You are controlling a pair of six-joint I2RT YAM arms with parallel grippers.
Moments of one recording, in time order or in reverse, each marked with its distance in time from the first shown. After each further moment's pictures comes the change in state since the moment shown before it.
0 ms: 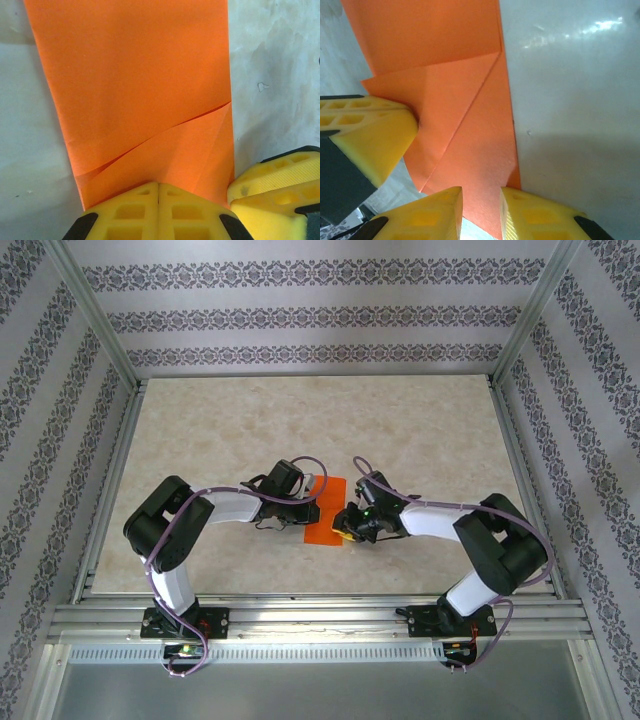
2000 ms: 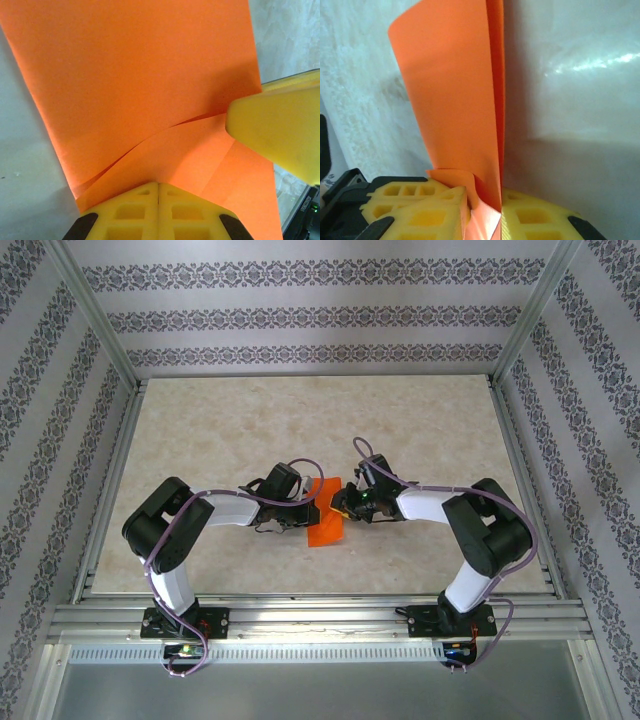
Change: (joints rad) left arm 0.000 -0.011 -0.045 0.070 0.032 -0.102; right arm -0.093 0.117 0.097 0.126 -0.026 -0.056
